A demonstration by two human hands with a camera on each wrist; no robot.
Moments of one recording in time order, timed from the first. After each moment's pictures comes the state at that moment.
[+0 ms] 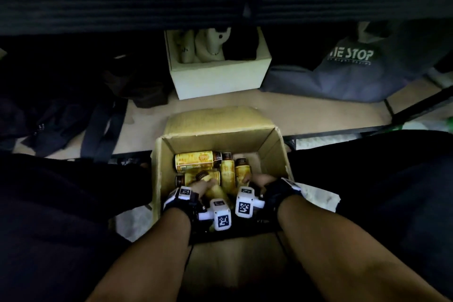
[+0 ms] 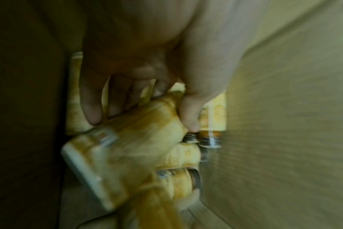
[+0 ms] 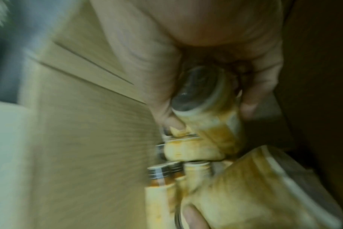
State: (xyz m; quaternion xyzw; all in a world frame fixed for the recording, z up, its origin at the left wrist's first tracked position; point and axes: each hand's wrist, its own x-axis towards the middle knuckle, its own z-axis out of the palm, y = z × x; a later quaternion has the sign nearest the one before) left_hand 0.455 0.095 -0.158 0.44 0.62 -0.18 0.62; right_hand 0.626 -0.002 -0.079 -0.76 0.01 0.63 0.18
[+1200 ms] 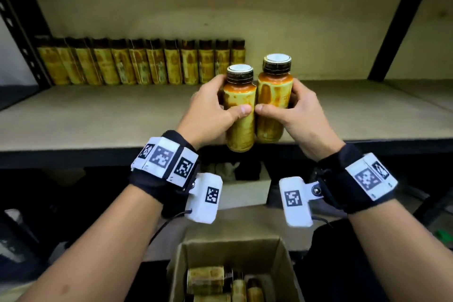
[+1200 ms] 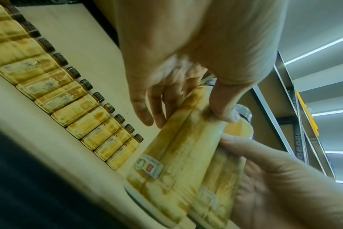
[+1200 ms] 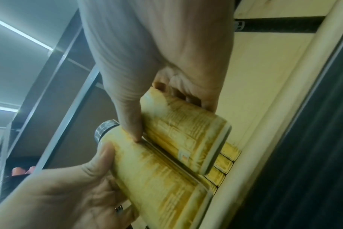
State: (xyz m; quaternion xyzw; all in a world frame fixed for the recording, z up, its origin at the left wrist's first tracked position) left_hand 0.505 0.162 0.327 0.81 0.21 0.39 0.38; right_hand 0.659 0.057 0.321 -0.57 -0.50 0.17 0.63
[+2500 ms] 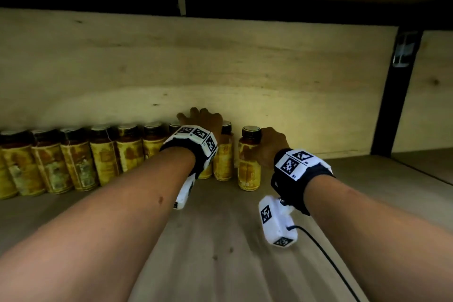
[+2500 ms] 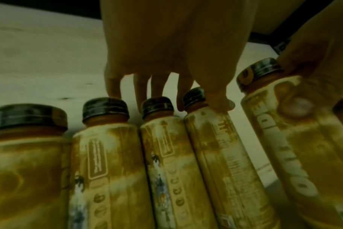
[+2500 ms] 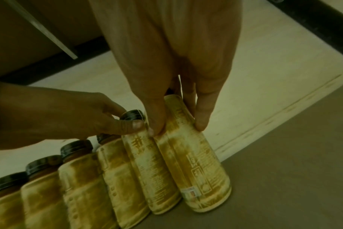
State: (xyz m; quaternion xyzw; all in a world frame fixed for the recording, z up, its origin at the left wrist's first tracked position) left_hand 0.765 0.418 0.398 0.90 0.42 0.11 -0.08; right_hand 0.876 0.303 0.362 -0.84 -0.43 0.04 0.34
